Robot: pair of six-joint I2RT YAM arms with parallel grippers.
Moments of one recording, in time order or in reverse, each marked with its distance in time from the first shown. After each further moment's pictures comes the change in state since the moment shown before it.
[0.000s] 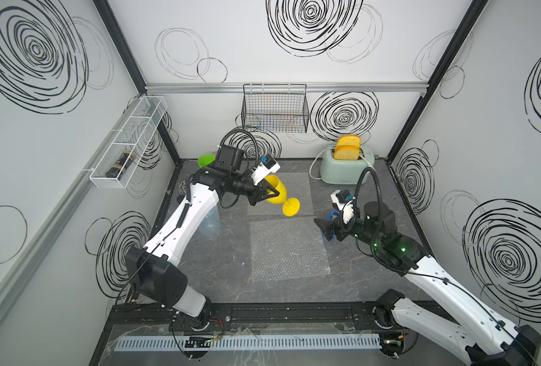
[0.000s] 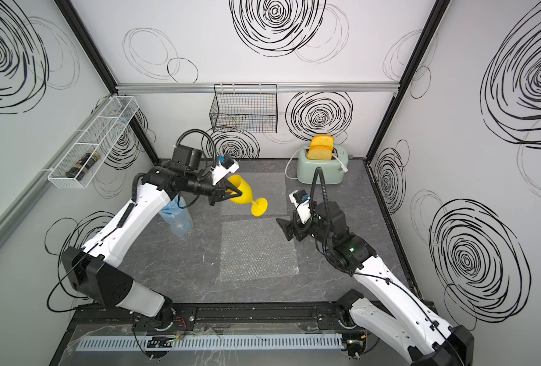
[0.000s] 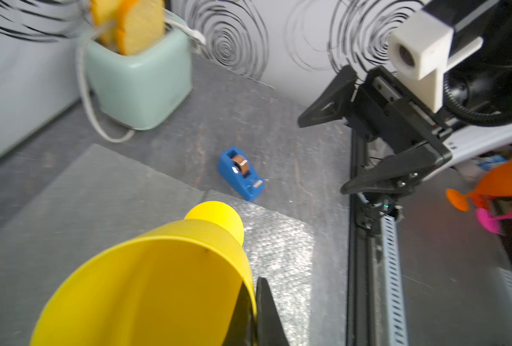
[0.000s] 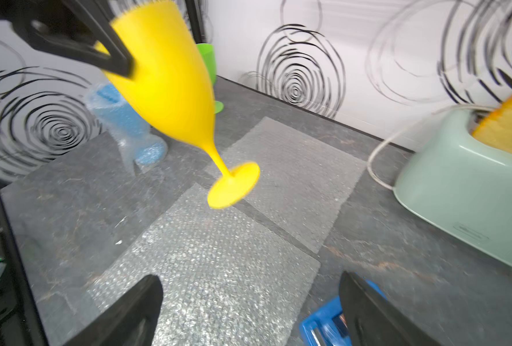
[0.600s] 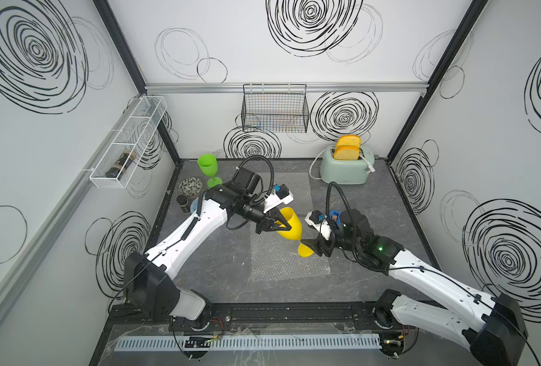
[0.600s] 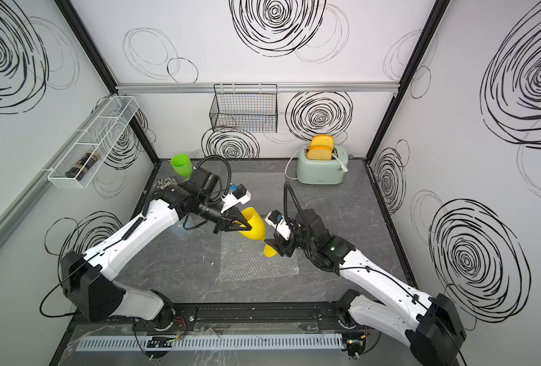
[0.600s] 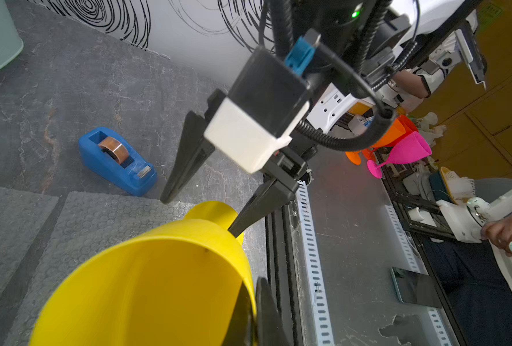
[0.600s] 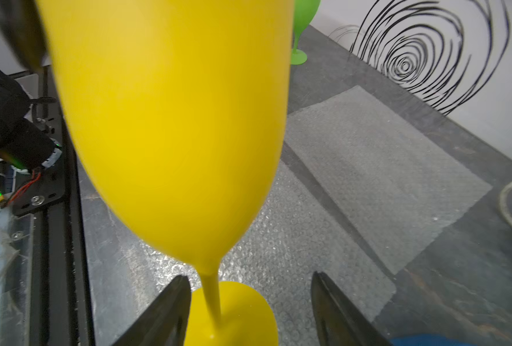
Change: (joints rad) left arm -0.117 -0.078 -0.167 -0.018 0.156 0.058; right arm 0.093 0.145 -0.105 0.064 -0.163 -0.134
